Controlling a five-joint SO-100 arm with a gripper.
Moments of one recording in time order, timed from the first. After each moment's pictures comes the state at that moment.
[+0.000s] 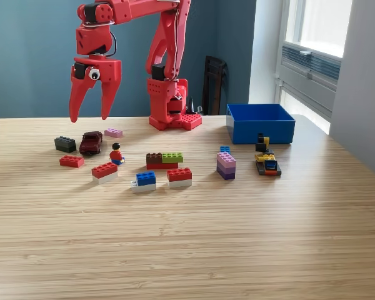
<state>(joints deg) 51.1 110.9 112.9 72.6 0.4</state>
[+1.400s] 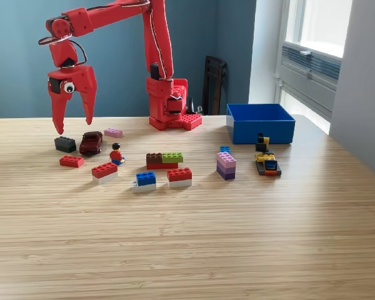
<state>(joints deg) 62.0 85.6 95.7 77.3 -13.2</state>
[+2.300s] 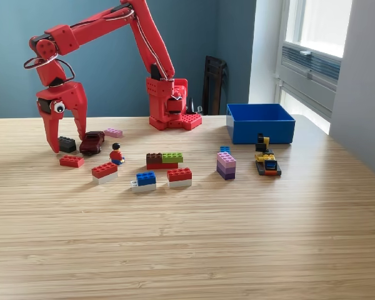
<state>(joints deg) 60.0 69.7 83.7 77.3 -13.0</state>
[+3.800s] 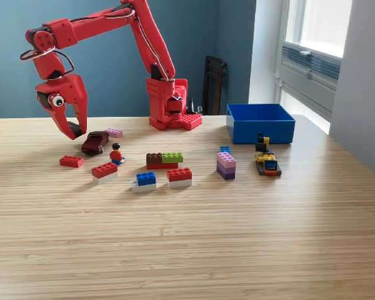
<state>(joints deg) 57.7 69.7 76.9 86.5 -8.3</state>
